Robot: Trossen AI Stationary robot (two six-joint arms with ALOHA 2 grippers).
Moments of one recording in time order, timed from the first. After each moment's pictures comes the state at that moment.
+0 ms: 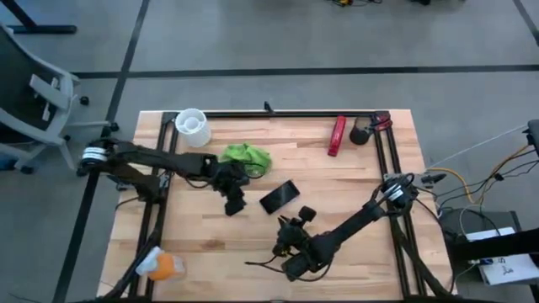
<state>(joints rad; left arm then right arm) -0.02 1.33 0.87 -0.54 0.22 -0.44 0.56 2.15 1.51 -0.69 1.10 0.87</state>
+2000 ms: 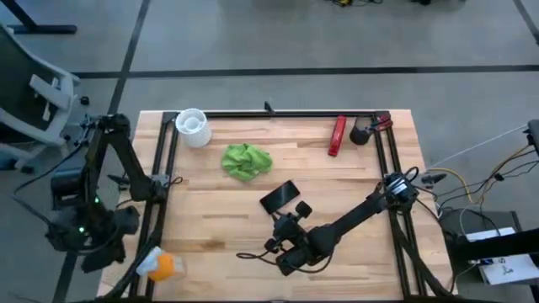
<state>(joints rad) -1.40 0.99 1.31 -1.27 -0.13 -1.73 0.52 2.10 1.53 -0.57 1.06 0.86</state>
